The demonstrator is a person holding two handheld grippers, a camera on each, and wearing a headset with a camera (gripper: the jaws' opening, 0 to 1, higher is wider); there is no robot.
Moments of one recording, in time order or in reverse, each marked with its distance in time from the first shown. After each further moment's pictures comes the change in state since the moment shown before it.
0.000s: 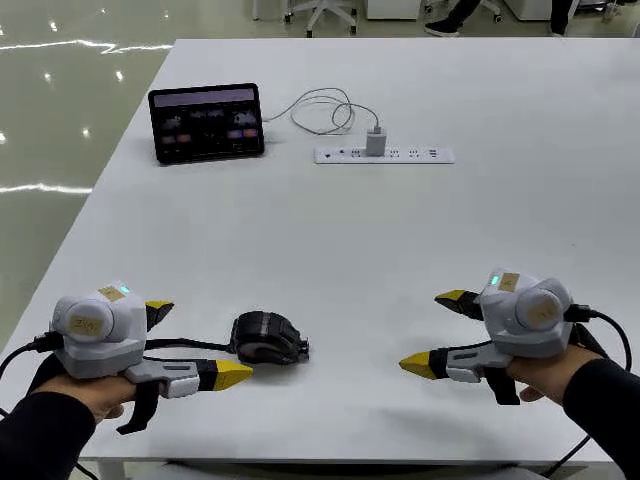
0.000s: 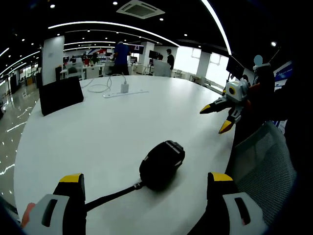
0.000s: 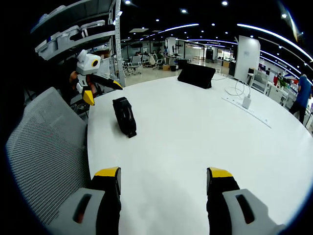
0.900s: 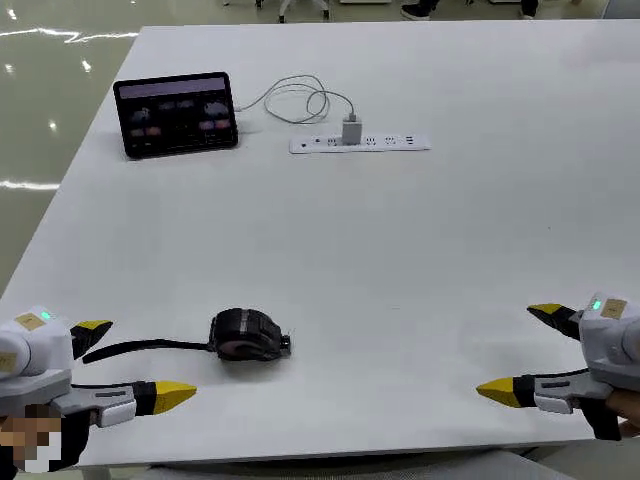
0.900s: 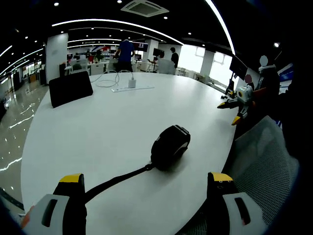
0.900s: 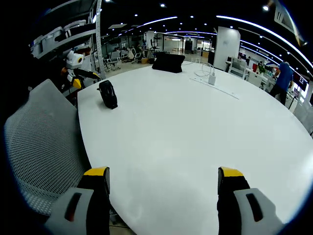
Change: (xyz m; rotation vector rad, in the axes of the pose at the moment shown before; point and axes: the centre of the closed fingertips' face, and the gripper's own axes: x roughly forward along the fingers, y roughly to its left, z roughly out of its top) left arm -0.031 0.022 -0.024 -0.017 0.023 0.034; right arm -0.092 -0.038 -0.080 0.080 0.080 -0.168
